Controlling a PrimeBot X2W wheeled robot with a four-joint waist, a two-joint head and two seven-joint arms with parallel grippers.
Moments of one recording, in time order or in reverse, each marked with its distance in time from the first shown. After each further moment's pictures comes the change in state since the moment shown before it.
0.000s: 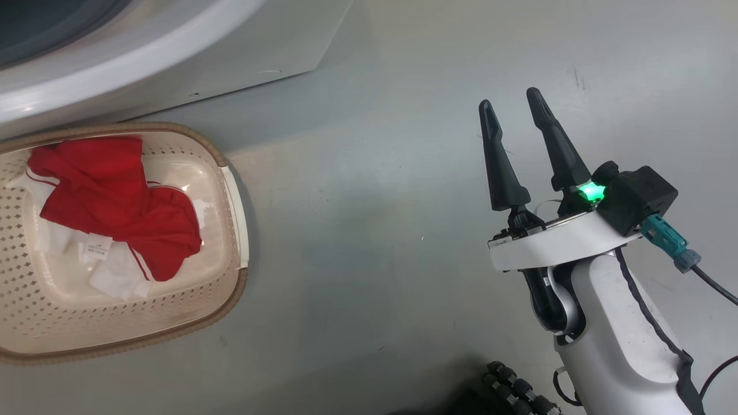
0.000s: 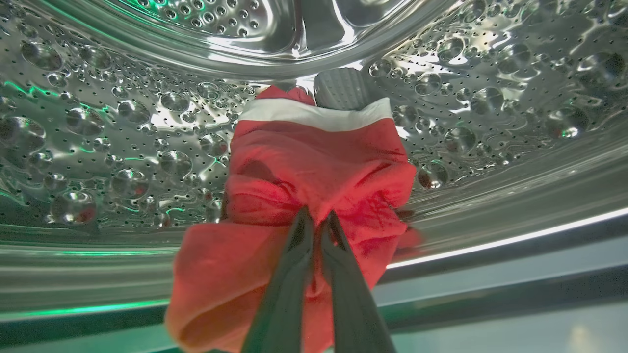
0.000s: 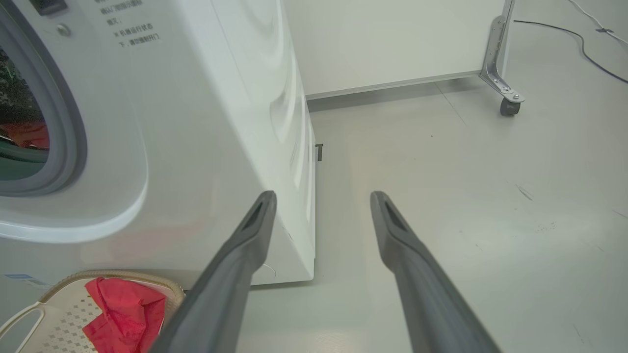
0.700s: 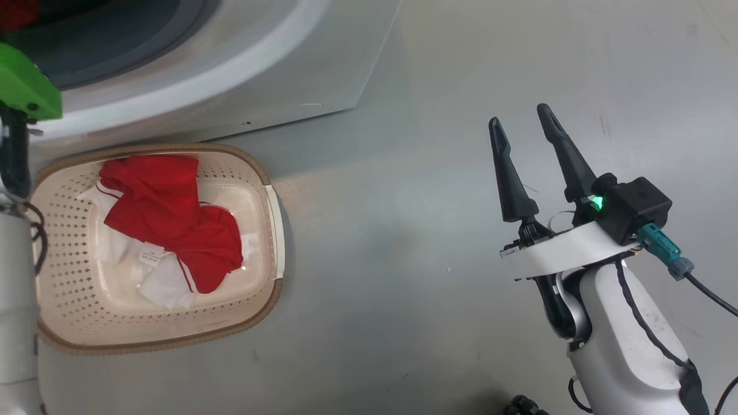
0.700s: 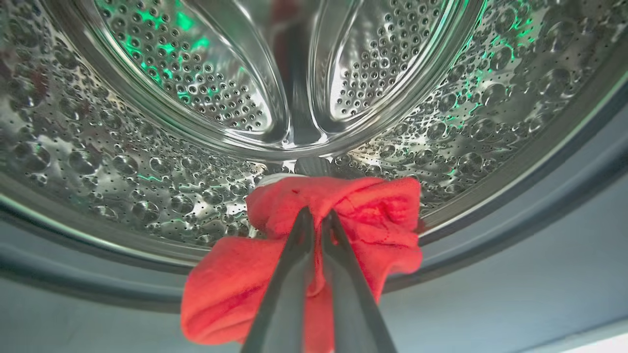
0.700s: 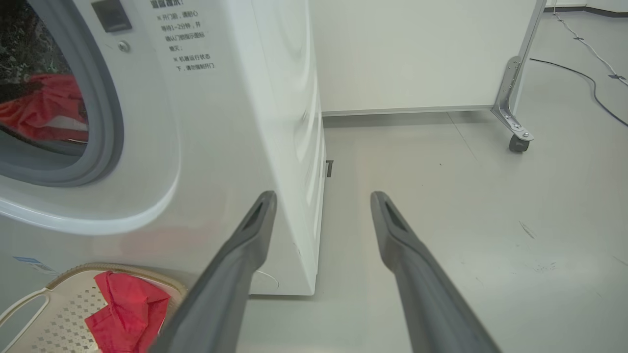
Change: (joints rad) left arm 0.258 -0.176 0.034 -0.104 -0.035 0.028 -0.427; right arm 0.017 -0.002 -0.049 0.049 -0.108 0.005 0.000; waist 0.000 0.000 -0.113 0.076
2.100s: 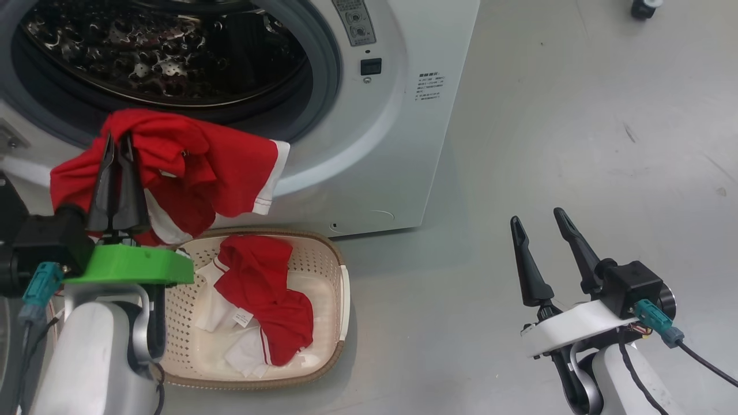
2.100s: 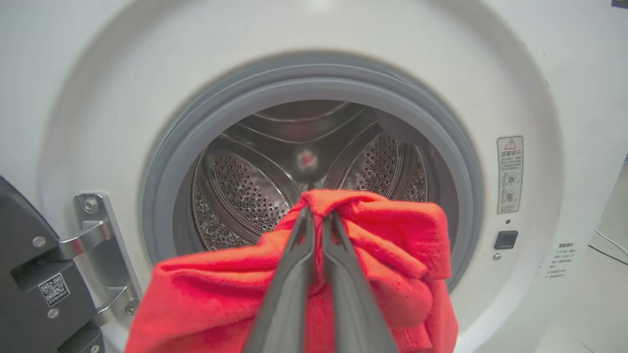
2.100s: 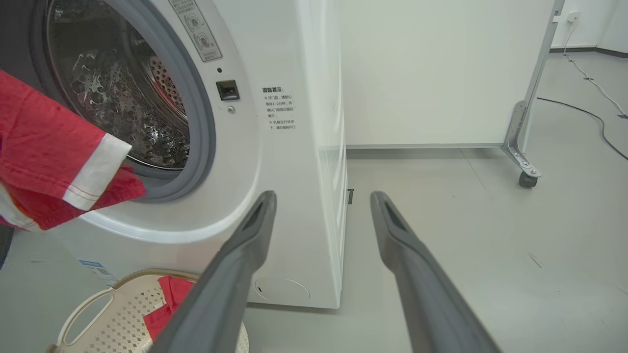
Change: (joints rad) left arm 0.502 -0.160 -0.069 -0.273 0.041 0.061 -0.351; right arm 0.230 -0.013 -0.064 0.059 -0.041 -0.002 0.000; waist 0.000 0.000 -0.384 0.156
